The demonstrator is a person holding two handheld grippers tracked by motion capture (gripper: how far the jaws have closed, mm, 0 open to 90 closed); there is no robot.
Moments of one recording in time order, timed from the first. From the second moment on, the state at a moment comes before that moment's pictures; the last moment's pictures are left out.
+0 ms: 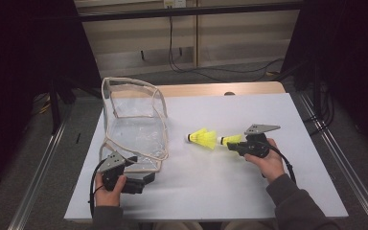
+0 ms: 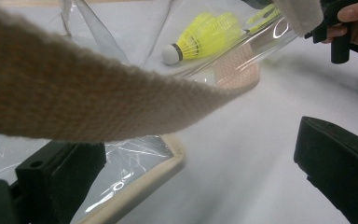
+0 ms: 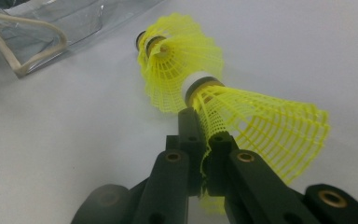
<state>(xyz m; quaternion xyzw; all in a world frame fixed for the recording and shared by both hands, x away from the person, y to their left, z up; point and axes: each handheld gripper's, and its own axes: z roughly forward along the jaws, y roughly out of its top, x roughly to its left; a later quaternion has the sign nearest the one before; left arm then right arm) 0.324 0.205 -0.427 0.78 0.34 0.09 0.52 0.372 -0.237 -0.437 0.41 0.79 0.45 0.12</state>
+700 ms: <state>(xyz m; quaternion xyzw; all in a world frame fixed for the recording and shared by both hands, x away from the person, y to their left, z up) 0.324 0.205 -0.428 0.78 0.34 0.09 0.52 0.377 -0.227 -0.440 0.41 0.79 0.45 0.12</state>
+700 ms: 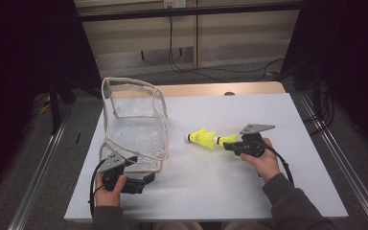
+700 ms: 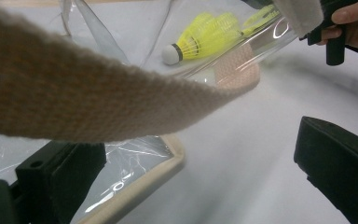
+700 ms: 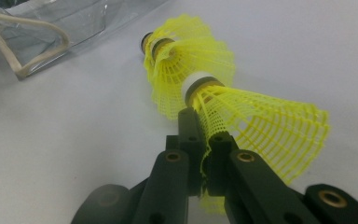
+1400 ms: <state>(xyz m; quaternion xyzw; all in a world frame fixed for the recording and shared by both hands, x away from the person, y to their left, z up) 0.324 0.205 -0.428 0.78 0.34 0.09 0.52 0.385 -0.213 -0.436 0.40 0.79 0.44 0.12</state>
